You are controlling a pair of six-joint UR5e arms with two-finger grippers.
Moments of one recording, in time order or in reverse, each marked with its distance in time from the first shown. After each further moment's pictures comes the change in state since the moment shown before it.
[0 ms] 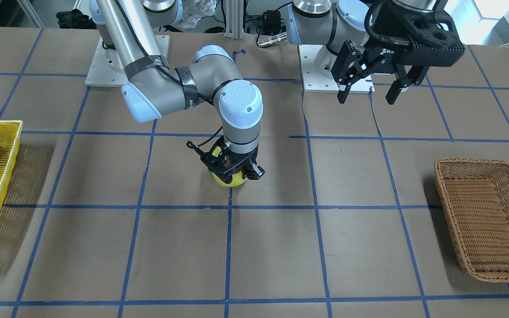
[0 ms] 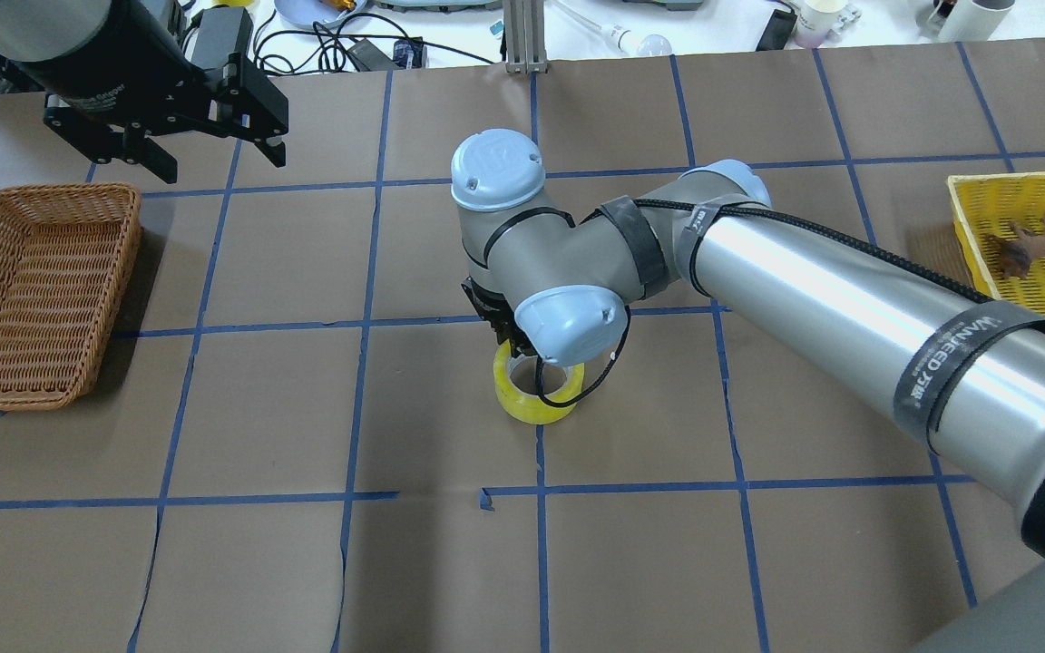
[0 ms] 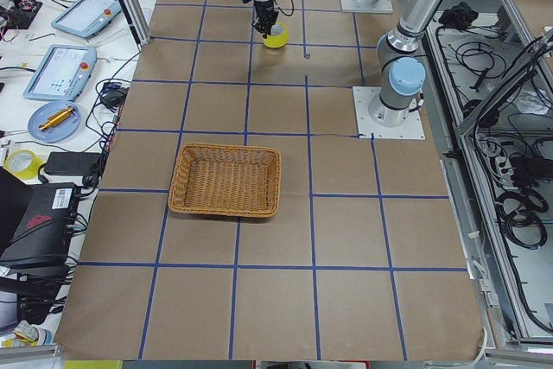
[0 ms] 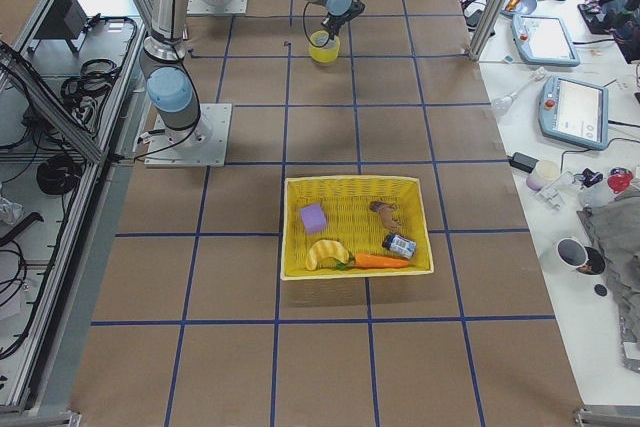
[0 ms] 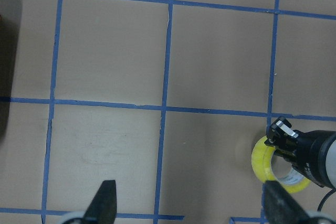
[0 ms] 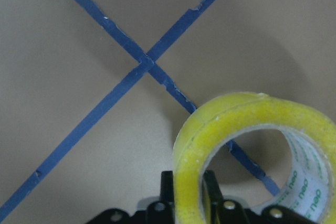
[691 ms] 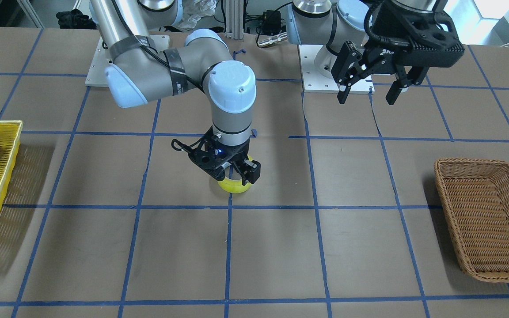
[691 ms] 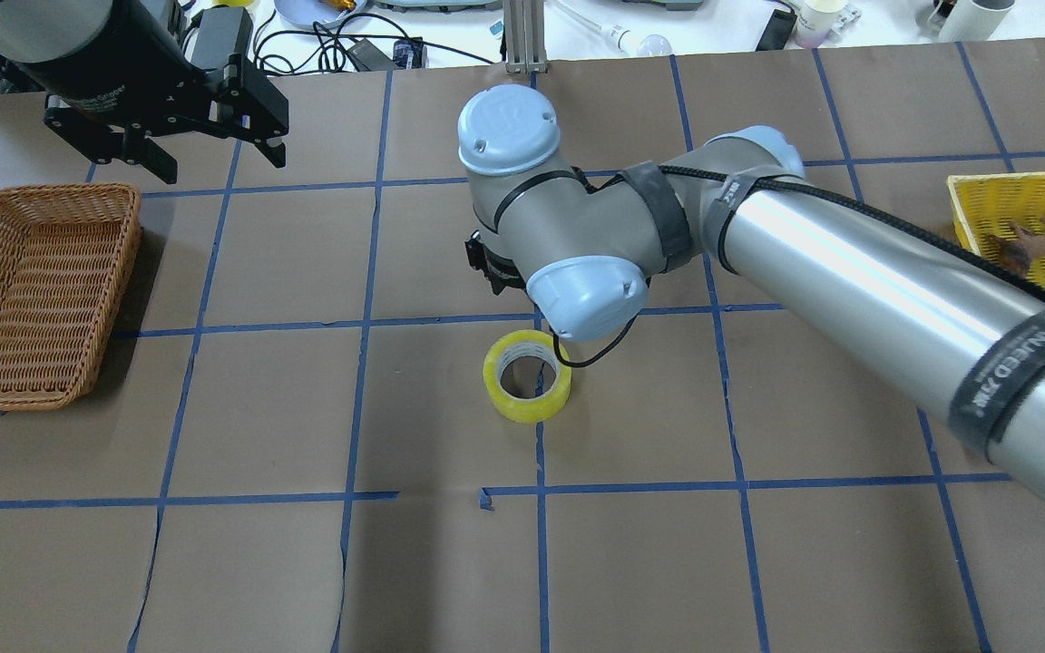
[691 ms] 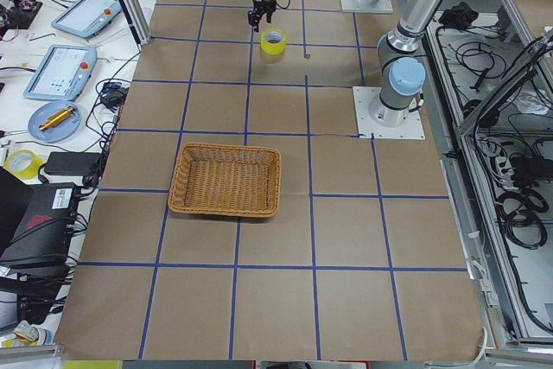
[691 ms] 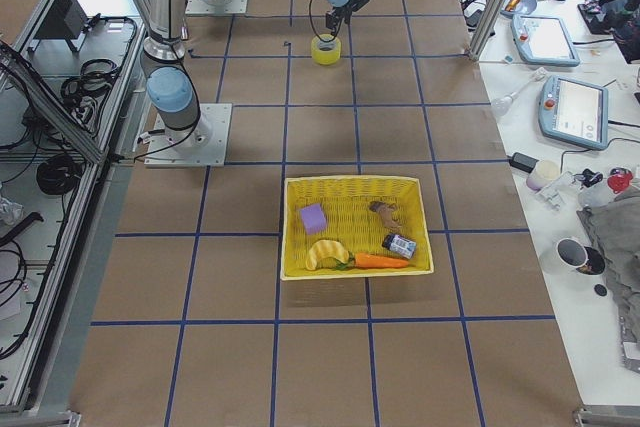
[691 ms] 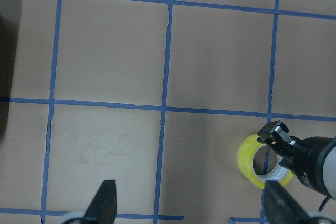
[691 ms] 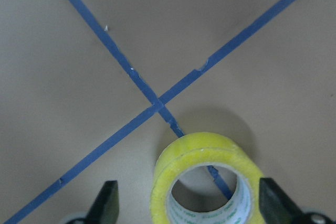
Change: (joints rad) left arm -0.001 0.000 -0.004 0.001 0.004 0.000; right arm -0.060 -0.088 -0.041 0.058 -0.077 -0.188
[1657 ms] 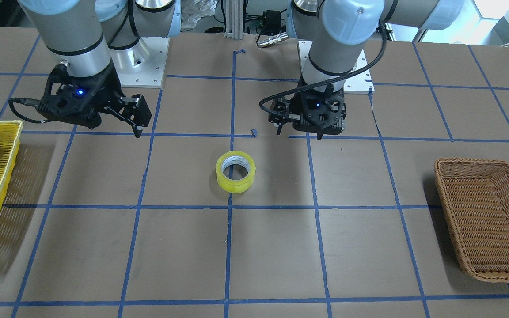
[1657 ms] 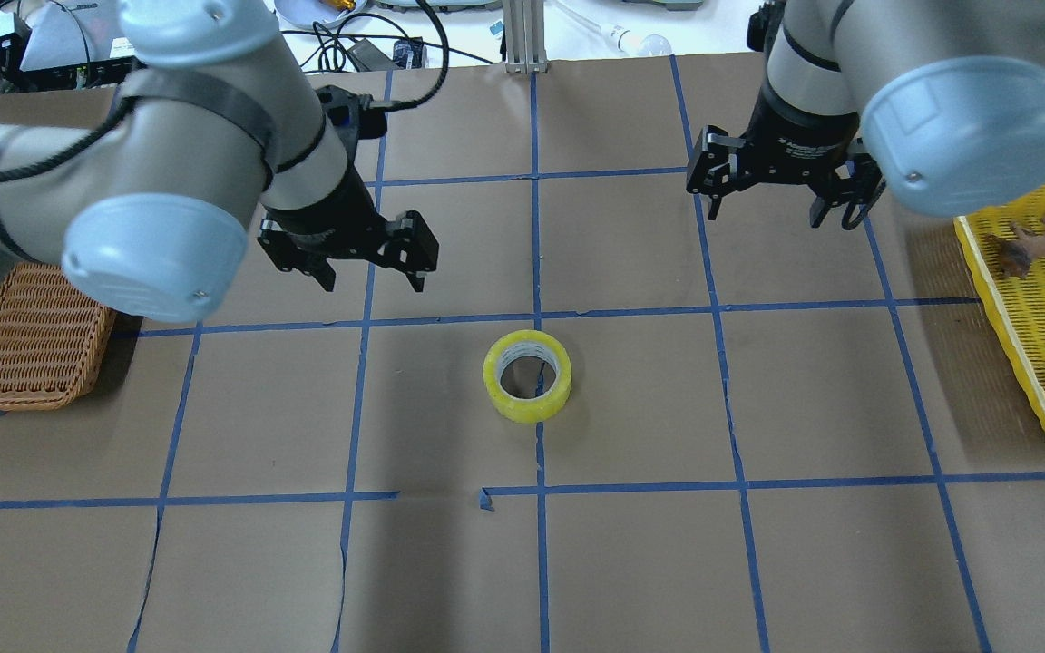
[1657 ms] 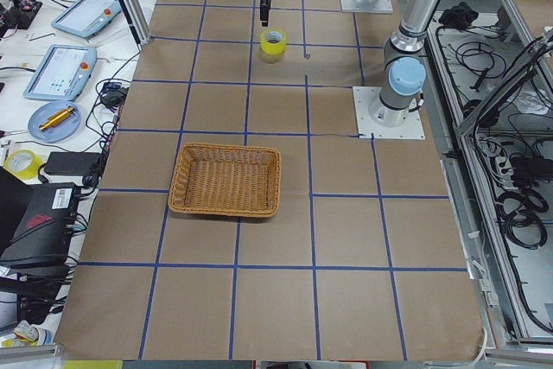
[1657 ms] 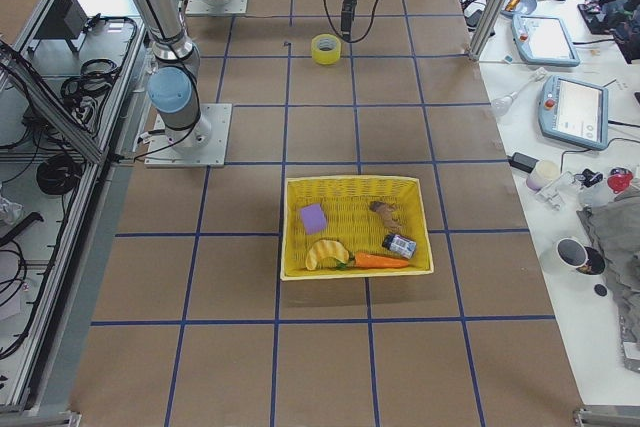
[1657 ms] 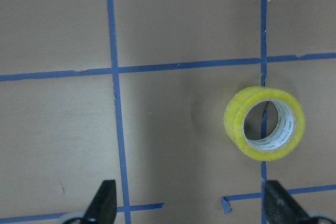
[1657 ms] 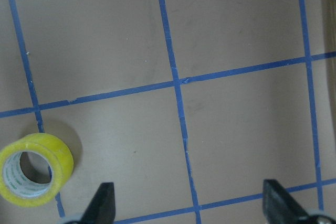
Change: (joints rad) left arm -0.192 -0.125 -0.247 0.200 -0.002 -0.012; right arm -0.353 -0.335 -0.003 0.345 -0.023 -0.842
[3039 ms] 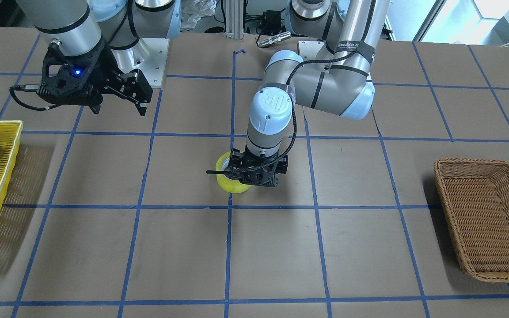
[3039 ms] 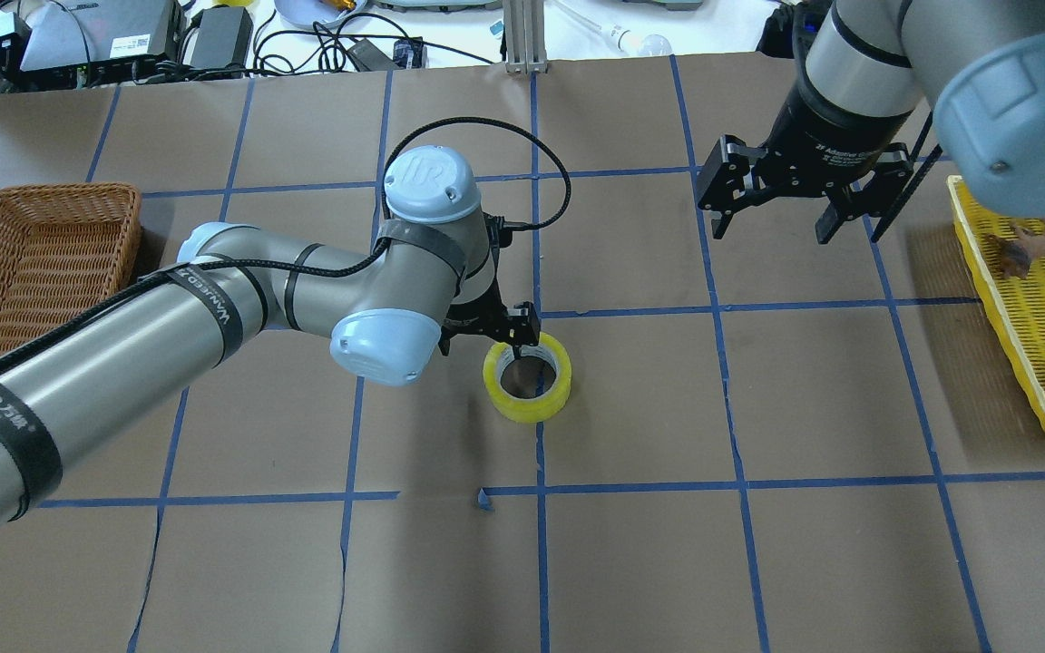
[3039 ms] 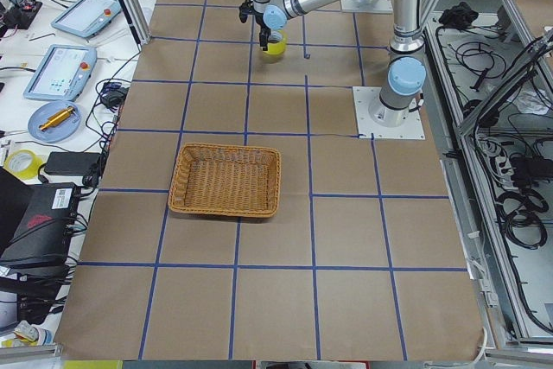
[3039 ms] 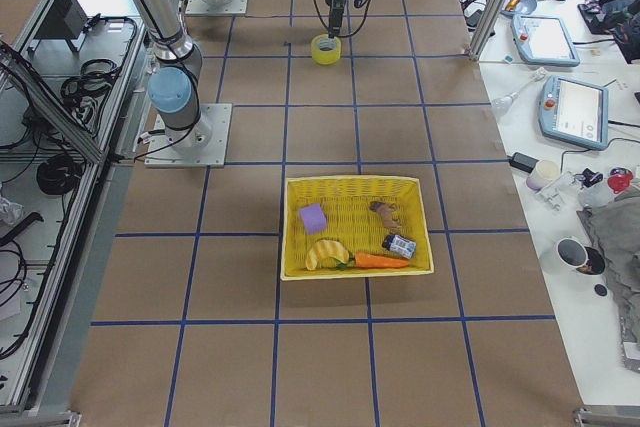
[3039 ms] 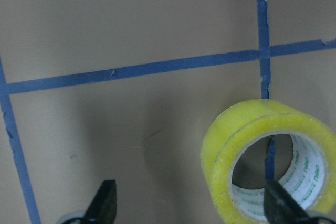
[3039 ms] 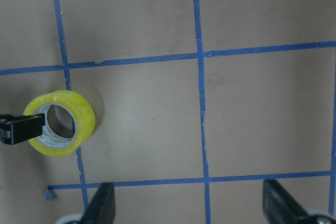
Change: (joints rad) left arm -0.146 -0.318 -0.084 0.333 0.009 -0.137; right arm -0.025 -0.051 -0.001 0.093 0.106 -0.117
